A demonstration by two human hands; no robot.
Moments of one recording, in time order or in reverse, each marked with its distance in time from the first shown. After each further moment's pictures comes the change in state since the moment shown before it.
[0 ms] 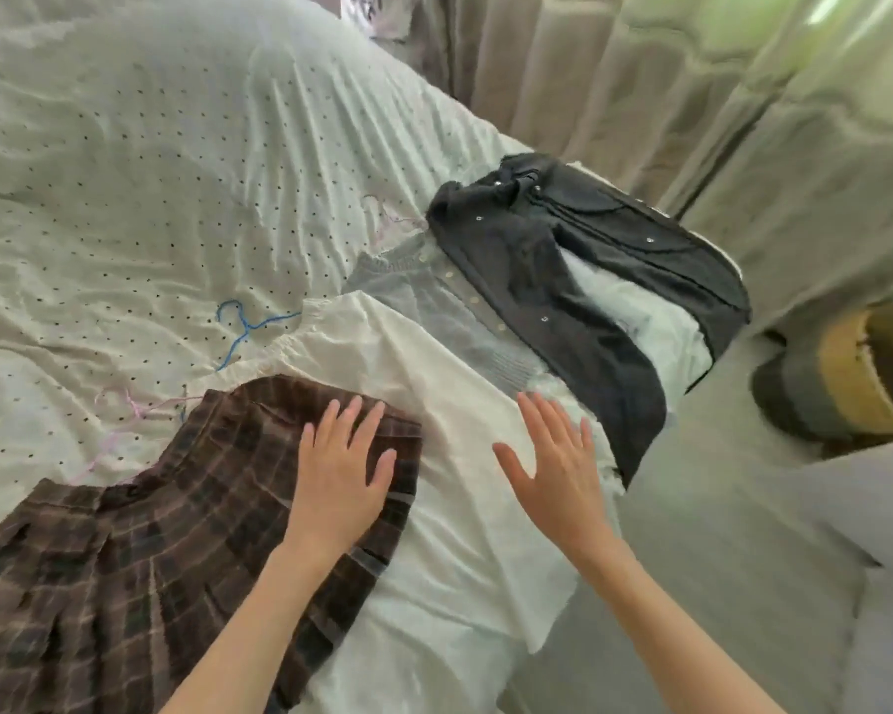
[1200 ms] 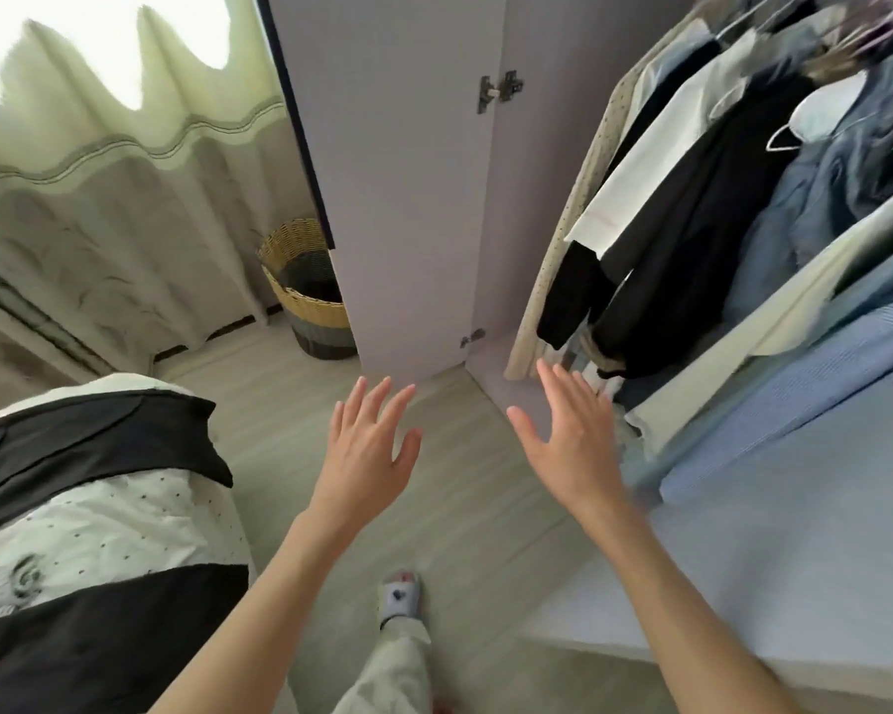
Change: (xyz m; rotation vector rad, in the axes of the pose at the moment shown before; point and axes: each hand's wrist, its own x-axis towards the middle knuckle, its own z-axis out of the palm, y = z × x) left_hand -0.026 0.676 0.242 -0.069 -0.446 1.251; right_hand -0.310 0.480 -0.266 -0.009 0.596 1.196
